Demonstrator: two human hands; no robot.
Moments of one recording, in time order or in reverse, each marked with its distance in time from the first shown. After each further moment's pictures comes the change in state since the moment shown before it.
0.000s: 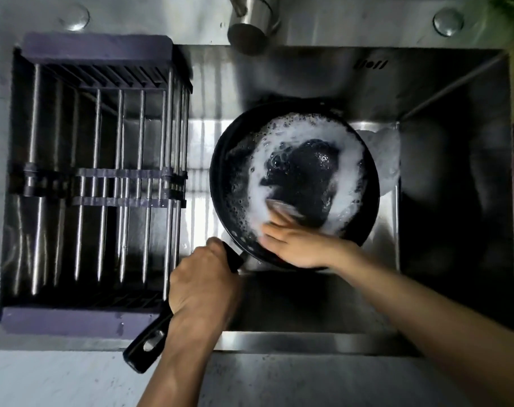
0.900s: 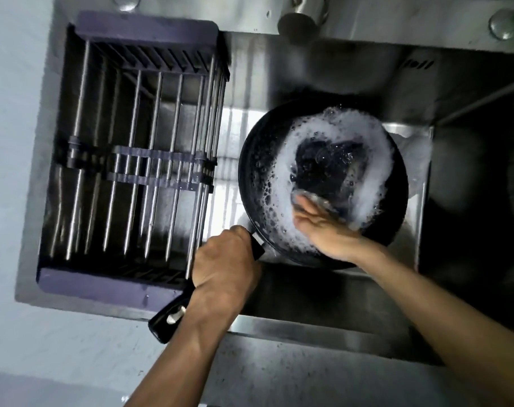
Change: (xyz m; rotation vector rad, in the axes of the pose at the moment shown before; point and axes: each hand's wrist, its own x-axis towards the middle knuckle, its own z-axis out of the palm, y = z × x) left_hand 0.008 0.003 0.001 0.071 -0.031 0.000; right_hand -0.005 -0.008 0.002 0.144 0.092 0.127
